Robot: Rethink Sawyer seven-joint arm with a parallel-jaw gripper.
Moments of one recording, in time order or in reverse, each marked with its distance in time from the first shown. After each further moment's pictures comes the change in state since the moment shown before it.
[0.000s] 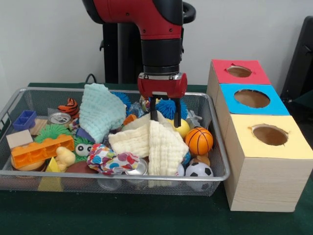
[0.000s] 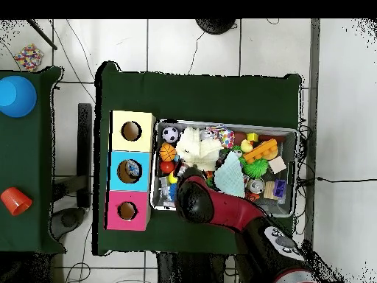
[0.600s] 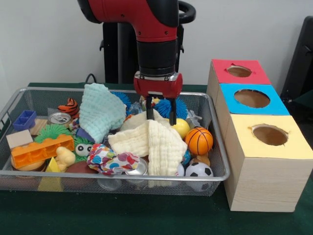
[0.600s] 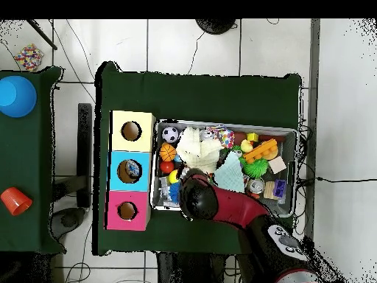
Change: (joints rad) arm 0.004 0.000 -0.019 -0.039 0.000 0.140 0.000
